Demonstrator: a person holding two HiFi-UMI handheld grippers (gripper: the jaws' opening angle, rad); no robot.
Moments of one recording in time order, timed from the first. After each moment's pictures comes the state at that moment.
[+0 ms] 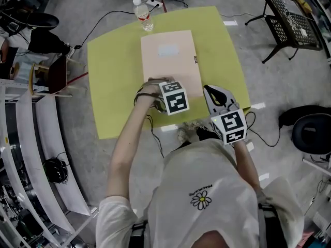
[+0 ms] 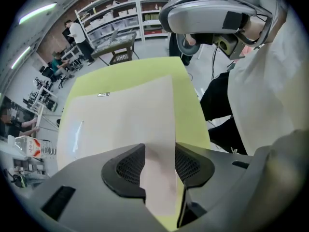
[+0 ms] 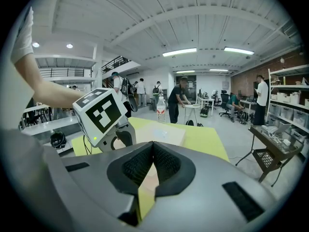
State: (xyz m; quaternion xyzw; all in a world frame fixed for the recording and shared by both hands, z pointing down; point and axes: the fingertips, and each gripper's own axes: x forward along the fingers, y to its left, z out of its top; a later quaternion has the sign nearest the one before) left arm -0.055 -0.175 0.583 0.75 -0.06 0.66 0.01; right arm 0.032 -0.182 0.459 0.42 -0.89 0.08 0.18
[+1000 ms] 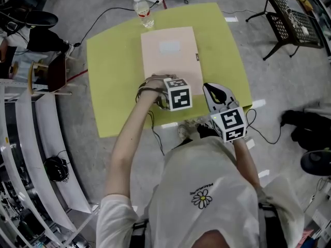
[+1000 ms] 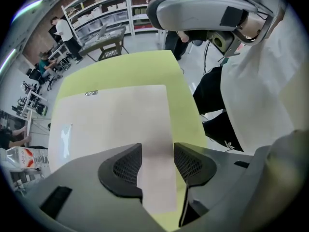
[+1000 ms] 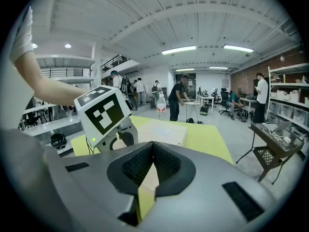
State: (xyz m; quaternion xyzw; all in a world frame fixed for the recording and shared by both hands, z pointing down) left arm -0.055 -0.166 0.588 0.73 0.00 0.68 0.01; right arm 0.026 -0.183 0.465 0.42 -0.88 0.09 0.19
